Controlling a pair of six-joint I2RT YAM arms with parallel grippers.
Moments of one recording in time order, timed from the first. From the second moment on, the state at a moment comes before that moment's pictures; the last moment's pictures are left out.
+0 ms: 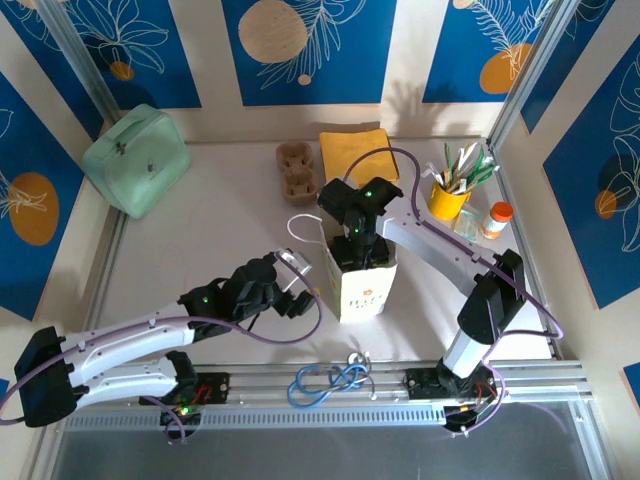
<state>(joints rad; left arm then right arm) -1.03 1.02 0.65 -0.18 -0.19 -0.03 0.78 1.67 1.61 -1.46 0.03 0.58</state>
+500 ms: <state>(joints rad) -1.03 1.02 0.65 -0.18 -0.19 -0.03 0.78 1.67 1.59 -1.44 0.03 0.58</state>
